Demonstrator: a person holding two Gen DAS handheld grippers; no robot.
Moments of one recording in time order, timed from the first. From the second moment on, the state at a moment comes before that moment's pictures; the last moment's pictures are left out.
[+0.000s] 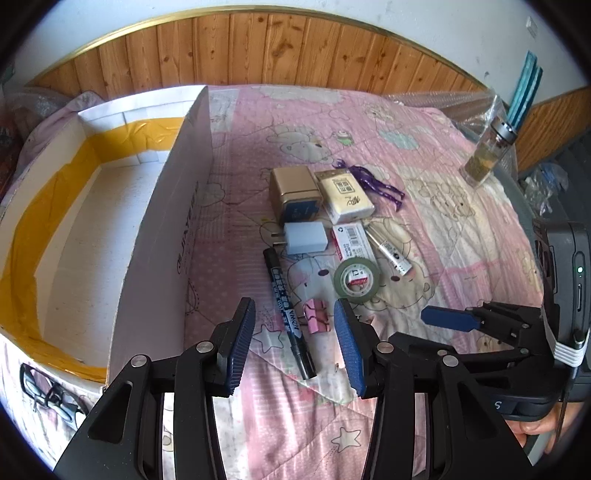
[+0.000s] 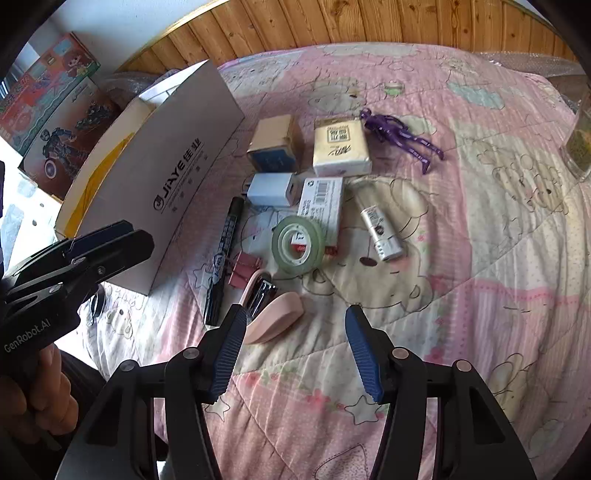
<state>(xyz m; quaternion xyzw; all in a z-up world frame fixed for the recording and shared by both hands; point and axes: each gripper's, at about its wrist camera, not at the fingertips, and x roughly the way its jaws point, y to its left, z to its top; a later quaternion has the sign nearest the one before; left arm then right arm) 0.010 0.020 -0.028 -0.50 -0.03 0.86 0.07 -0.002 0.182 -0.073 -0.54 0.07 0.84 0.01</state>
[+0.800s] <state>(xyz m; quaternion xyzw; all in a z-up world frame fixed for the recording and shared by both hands) 0.006 0.022 -0.036 -0.49 0.00 0.87 0.06 -0.017 0.147 -0.108 -0.54 0.07 0.84 -0.02</state>
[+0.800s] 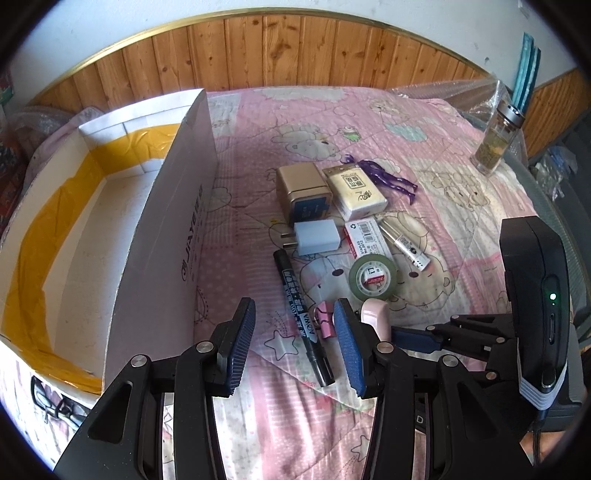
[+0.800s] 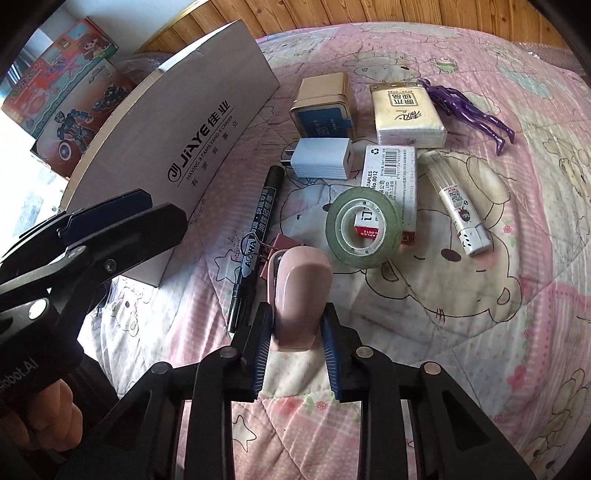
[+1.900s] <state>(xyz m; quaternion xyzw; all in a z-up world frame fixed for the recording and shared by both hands) -0.006 0.043 -0.080 -0.52 -0.05 0.84 0.14 0.024 0.160 -0.062 -0.56 0.03 0.83 0.05</state>
